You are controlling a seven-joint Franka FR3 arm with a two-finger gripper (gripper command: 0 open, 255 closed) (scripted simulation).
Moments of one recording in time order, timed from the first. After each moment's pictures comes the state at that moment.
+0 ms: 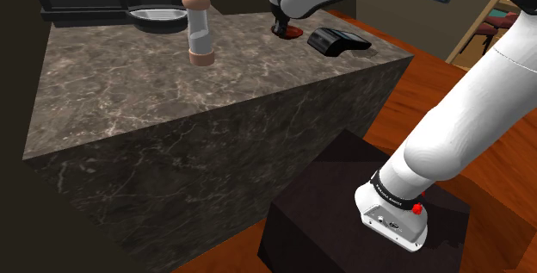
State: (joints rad) arm -0.06 -0.06 0.03 -2.07 -0.61 2.18 -0.08
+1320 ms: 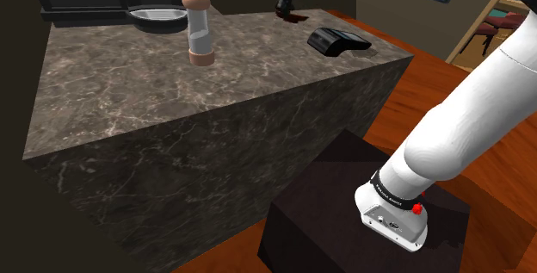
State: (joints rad) arm -0.05 -0.09 0.03 -1.93 -0.55 2.02 -0.19
